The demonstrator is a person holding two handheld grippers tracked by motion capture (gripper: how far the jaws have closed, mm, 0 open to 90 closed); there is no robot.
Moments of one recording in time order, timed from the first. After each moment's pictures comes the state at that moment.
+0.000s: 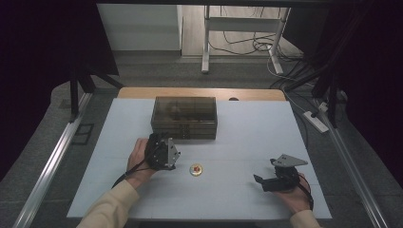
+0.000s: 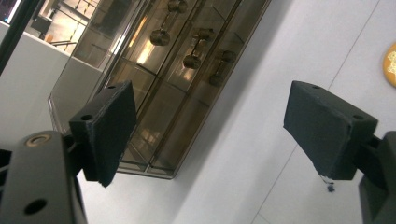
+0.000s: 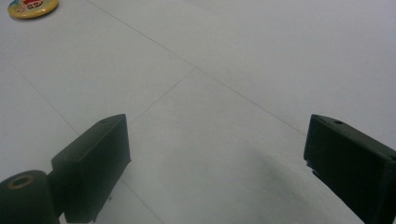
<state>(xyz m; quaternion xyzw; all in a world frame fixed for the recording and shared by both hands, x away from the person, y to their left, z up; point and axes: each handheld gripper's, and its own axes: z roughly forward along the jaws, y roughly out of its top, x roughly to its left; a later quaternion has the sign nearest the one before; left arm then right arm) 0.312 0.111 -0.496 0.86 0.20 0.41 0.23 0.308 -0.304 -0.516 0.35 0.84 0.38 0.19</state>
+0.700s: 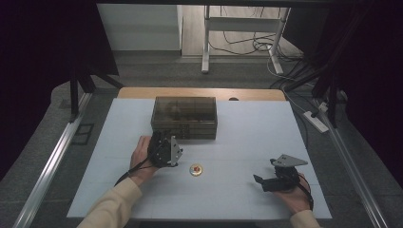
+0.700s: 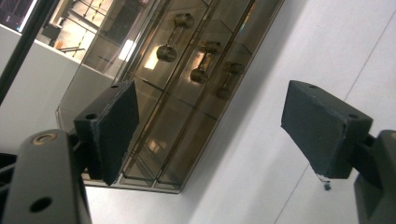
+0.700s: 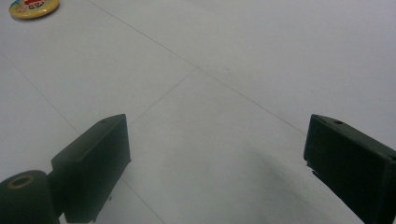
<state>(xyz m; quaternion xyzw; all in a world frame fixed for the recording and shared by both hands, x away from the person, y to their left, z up) 0.319 0.105 -0.495 0.85 0.20 0.43 0.23 0.307 -0.304 -0.516 0.35 0.84 0.38 0.19</state>
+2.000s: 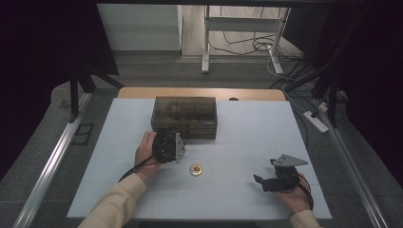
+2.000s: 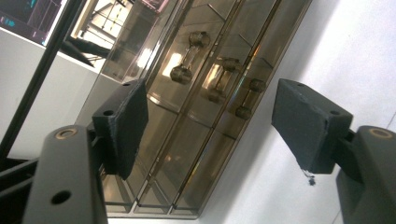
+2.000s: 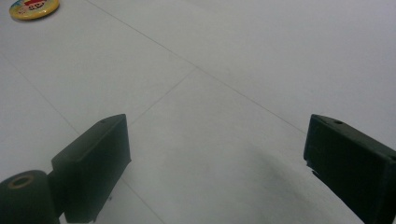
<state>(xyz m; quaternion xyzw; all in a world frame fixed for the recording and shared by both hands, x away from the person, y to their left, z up) 0.334 0.095 -0.499 0.84 0.18 0.46 0.21 0.308 -0.304 -0.517 0.35 0.83 0.38 0.19</state>
